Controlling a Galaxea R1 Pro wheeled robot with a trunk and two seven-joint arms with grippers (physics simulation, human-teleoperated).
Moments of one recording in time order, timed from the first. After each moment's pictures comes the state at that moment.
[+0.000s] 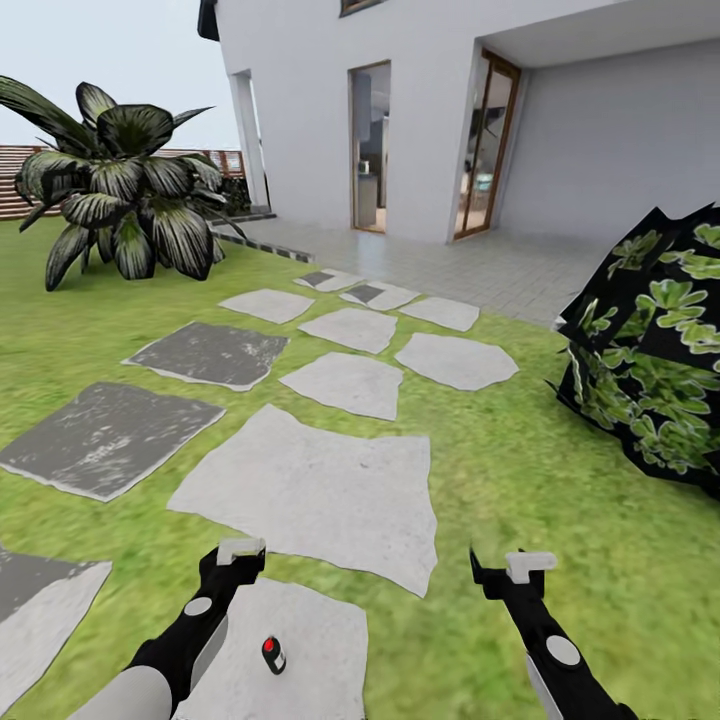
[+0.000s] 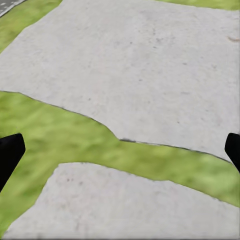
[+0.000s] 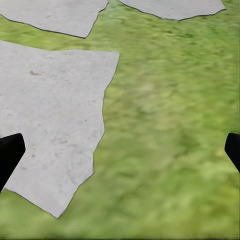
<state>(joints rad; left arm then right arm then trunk) -0.59 0.00 0.05 -0.38 -0.06 -0.20 0.07 -0.31 -0.07 0.00 -0.85 0.00 -0.18 0.00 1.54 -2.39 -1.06</state>
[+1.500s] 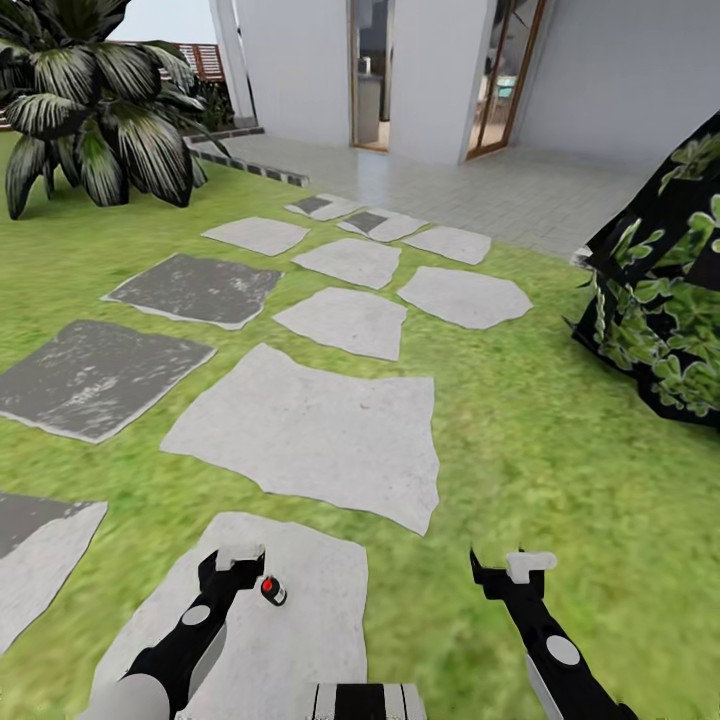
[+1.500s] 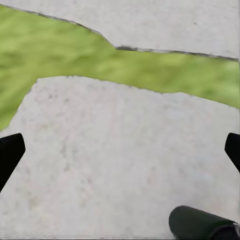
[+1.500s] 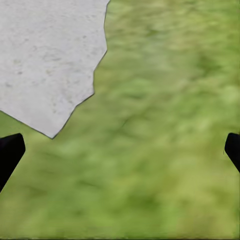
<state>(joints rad) -0.57 0.00 0.05 -0.37 -0.06 -0.25 0.07 -0.31 -0.07 0.00 -0.85 0.00 -0.18 0.00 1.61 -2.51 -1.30</state>
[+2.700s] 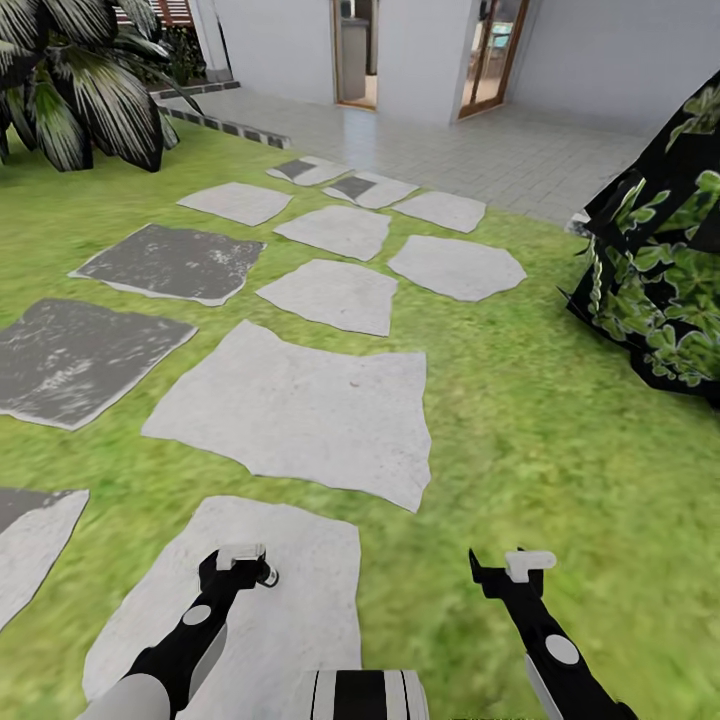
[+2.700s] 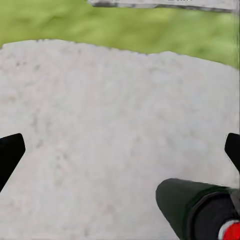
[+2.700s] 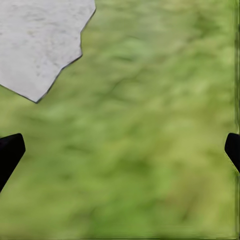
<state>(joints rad) -0.57 0.00 0.05 -0.37 -0.06 -0.25 0.07 -0.31 -0.07 0.00 -0.85 0.00 -0.18 0.00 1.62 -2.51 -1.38</state>
